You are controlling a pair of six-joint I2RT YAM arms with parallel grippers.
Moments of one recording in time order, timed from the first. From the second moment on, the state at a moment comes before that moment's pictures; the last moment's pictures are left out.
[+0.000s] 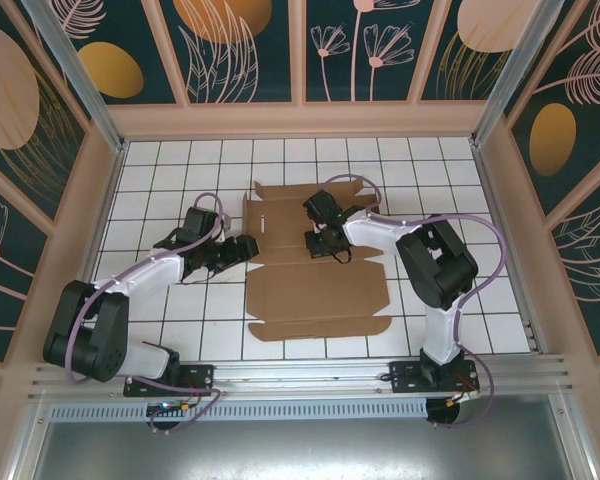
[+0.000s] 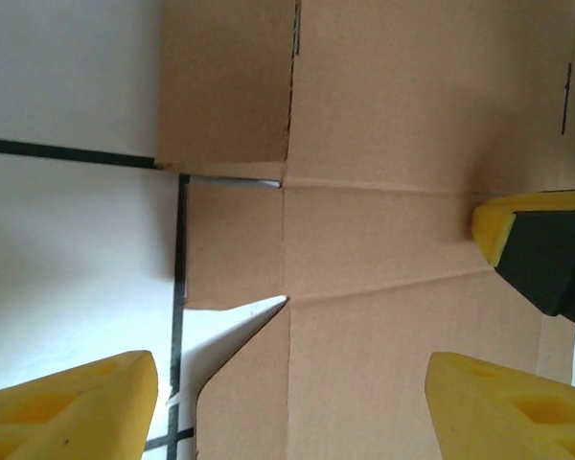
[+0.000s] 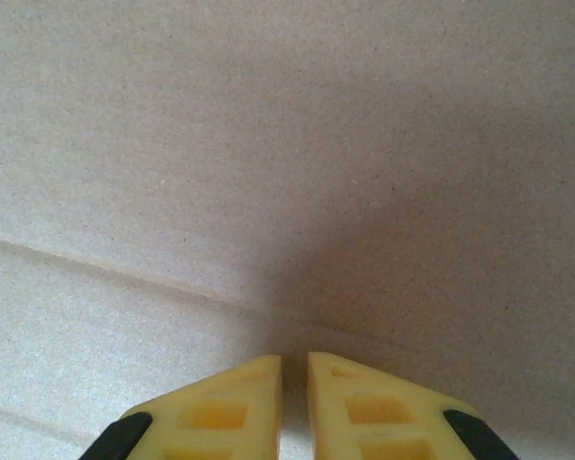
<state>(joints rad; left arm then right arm) -0.33 1.41 0.69 -0.23 0.40 -0.67 0.69 1.92 1.22 -0.47 -0.02 0.39</state>
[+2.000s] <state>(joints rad) -0.60 1.79 1.10 -0.20 0.34 -0.75 0.38 1.43 0.97 -0.41 -0.15 0.48</state>
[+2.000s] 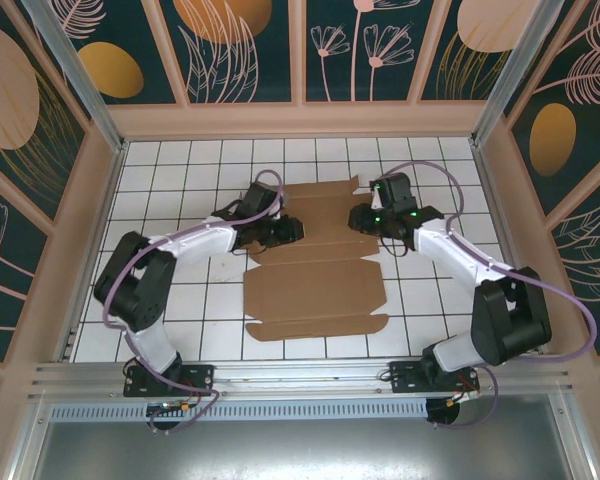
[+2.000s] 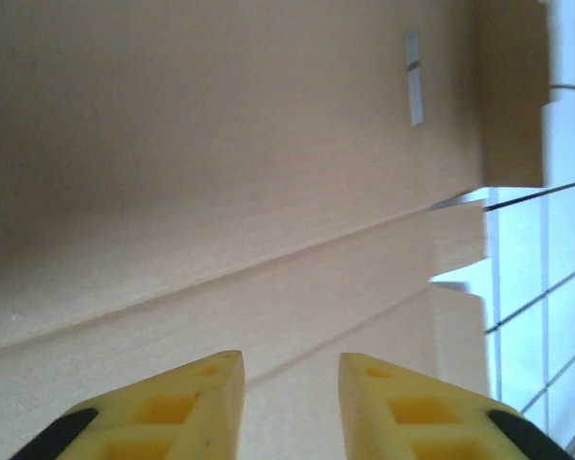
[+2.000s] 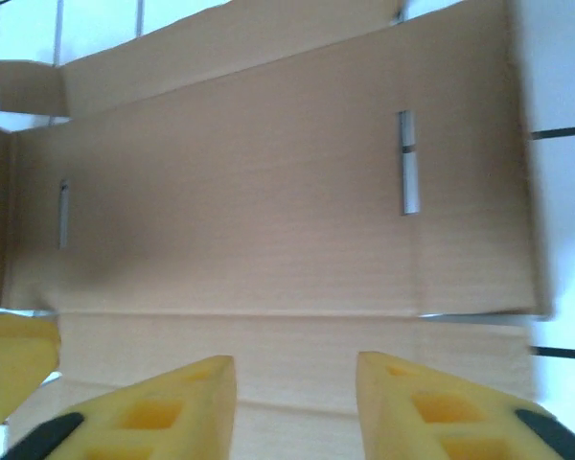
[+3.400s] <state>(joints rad) -0.60 1.91 1.04 -0.08 0.30 -0.77 0.35 1.61 0.85 -0.26 -0.34 0.47</state>
